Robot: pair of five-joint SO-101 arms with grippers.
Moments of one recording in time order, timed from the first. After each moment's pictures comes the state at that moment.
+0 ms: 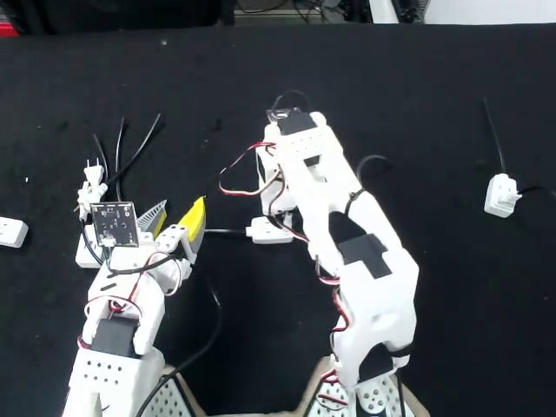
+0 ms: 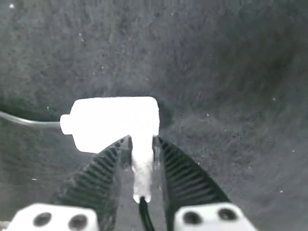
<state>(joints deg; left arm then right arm) 4.8 -96.4 96.2 28.0 12.2 -19.2 26.1 -5.6 88.1 -13.2</state>
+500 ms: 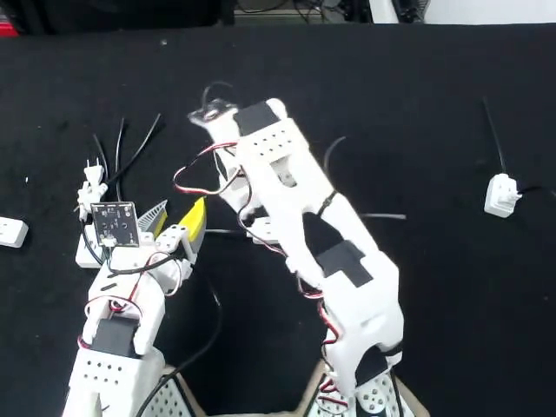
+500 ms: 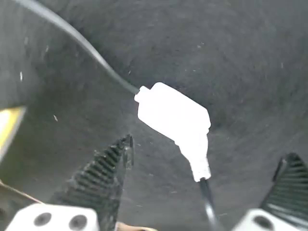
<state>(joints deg) 5.1 -96.4 96.2 28.0 12.2 -28.9 26.2 -21.2 99.0 10.8</state>
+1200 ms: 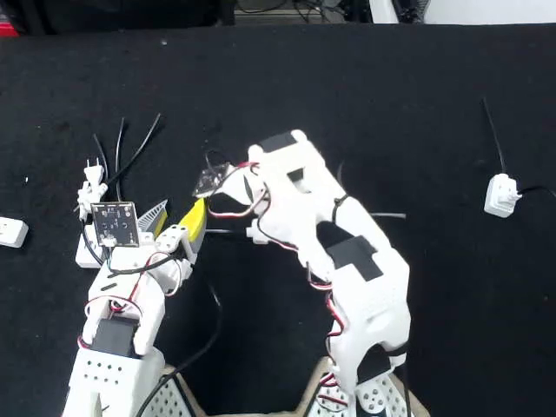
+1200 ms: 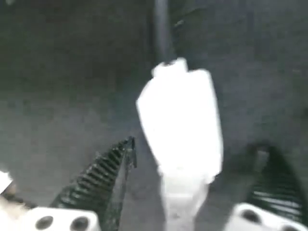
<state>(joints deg) 5.1 -96.4 96.5 28.0 12.2 -23.4 26.2 2.6 83.0 56.5</state>
